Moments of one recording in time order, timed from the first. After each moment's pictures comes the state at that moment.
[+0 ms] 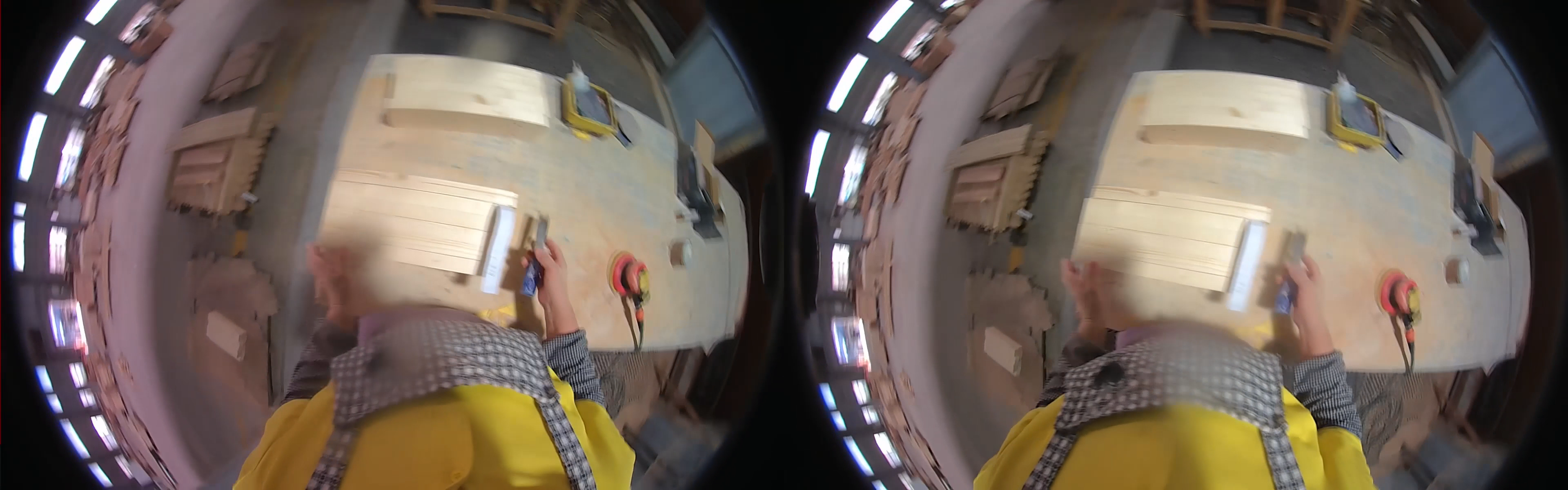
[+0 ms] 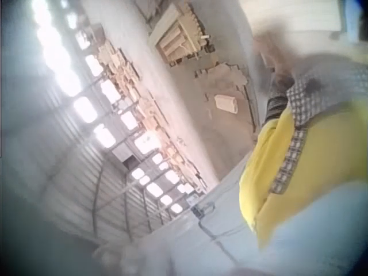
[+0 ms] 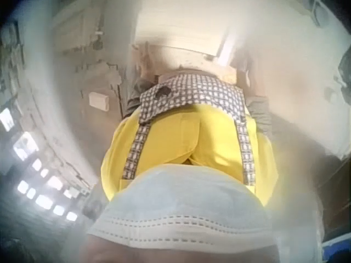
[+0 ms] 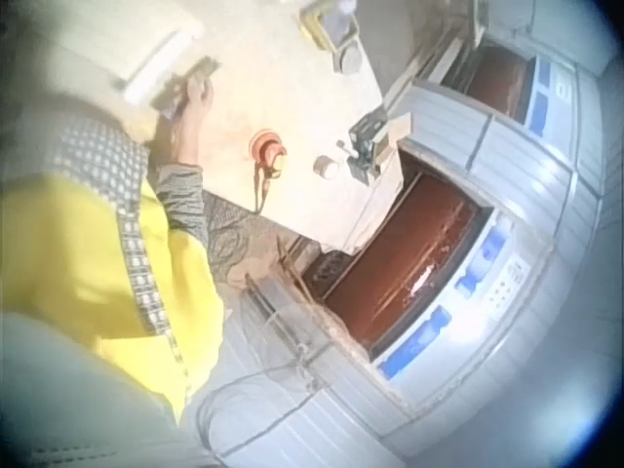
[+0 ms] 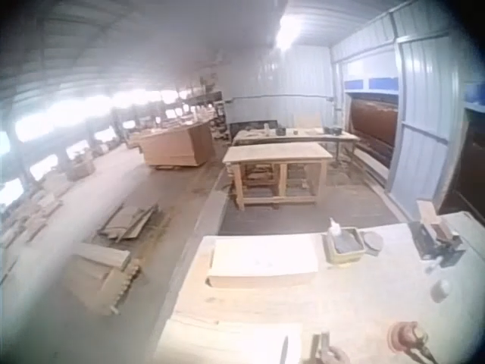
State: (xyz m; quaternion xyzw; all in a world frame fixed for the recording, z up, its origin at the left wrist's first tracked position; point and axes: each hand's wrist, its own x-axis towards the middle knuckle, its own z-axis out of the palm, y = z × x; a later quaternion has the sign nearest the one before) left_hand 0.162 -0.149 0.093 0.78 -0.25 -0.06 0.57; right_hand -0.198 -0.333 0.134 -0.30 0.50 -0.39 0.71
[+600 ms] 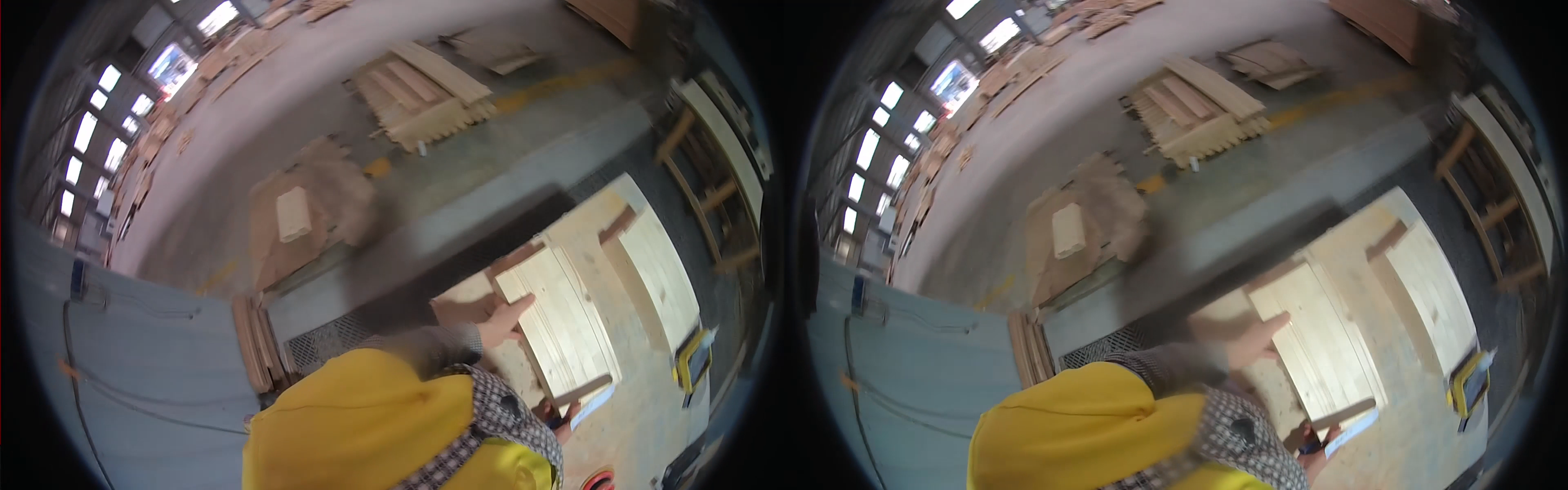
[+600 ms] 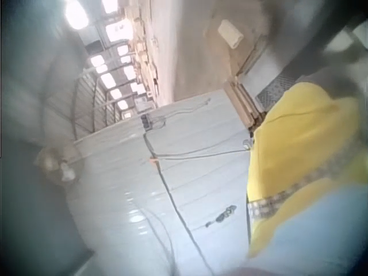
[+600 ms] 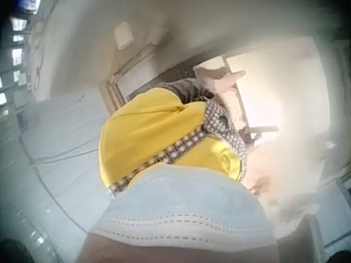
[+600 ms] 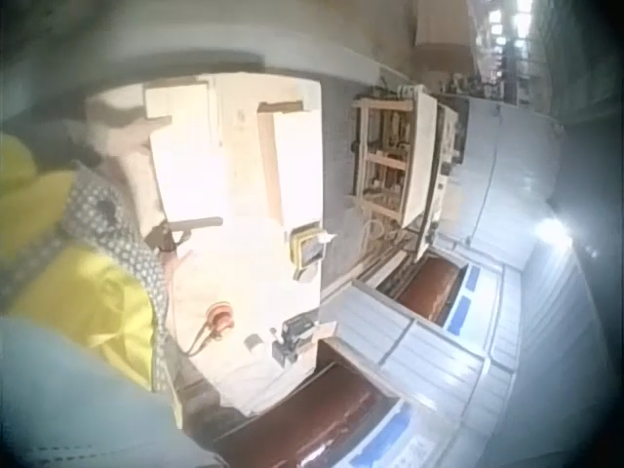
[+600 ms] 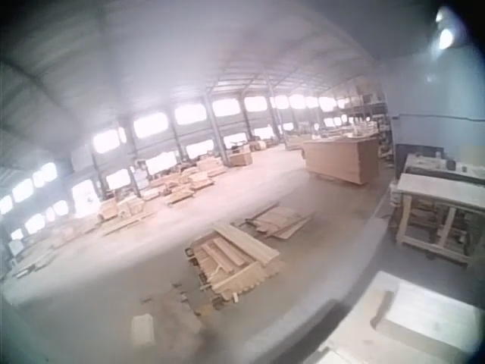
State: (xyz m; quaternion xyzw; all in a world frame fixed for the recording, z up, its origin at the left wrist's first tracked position) left_hand 0.139 -0.201 0.134 0.53 0.07 -0.56 0.63; right_hand -0.127 -0.285 0.103 -0.15 0.55 -0.36 0.74
